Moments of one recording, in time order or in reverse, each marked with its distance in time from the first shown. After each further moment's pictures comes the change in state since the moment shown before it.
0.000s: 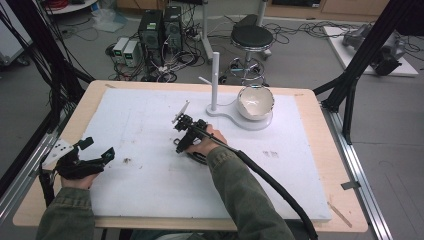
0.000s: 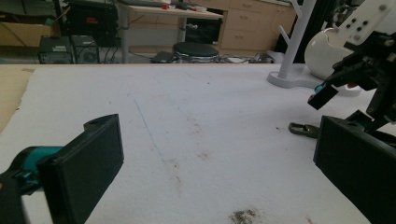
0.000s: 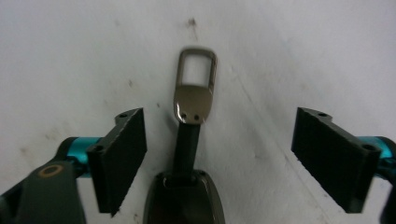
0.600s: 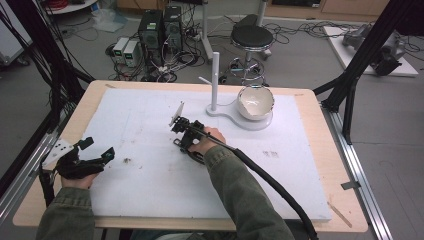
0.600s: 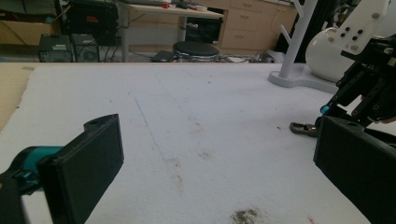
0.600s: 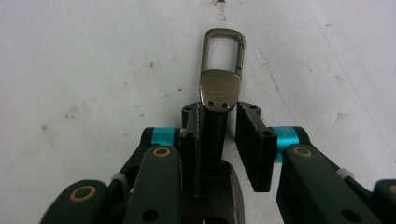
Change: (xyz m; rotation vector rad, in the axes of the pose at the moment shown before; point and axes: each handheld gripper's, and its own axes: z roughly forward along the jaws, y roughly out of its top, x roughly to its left) left arm 0.001 -0.001 0.001 0.002 0.001 -0.004; right arm 0.005 0.006 0.000 0.079 0.052 -0.045
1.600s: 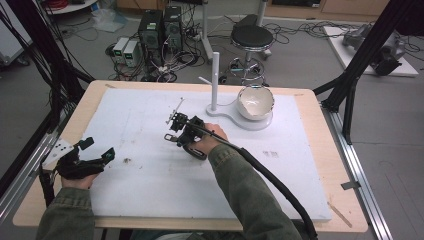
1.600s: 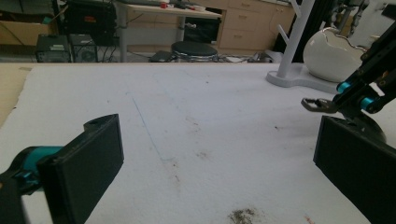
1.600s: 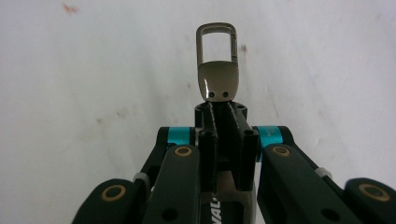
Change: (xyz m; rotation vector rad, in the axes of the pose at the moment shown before) left arm 0.000 0.000 -0.001 0.001 -0.008 0.001; right arm 0.016 -0.003 -0.042 -0.179 0.009 -0.153
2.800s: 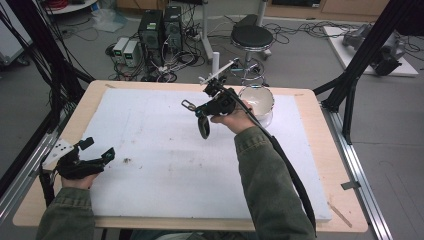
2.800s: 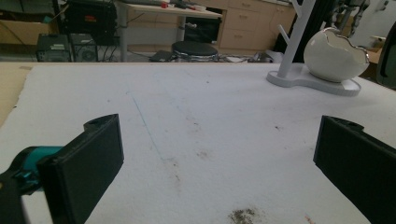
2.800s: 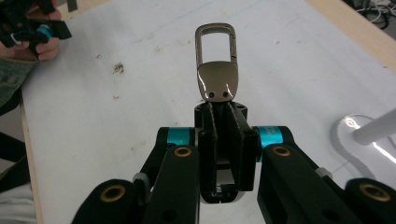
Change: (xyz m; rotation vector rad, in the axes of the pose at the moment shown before) left arm 0.000 0.000 0.000 0.000 0.002 -0.003; right arm -0.051 -0.027 -0.118 -0.279 0.042 0.222
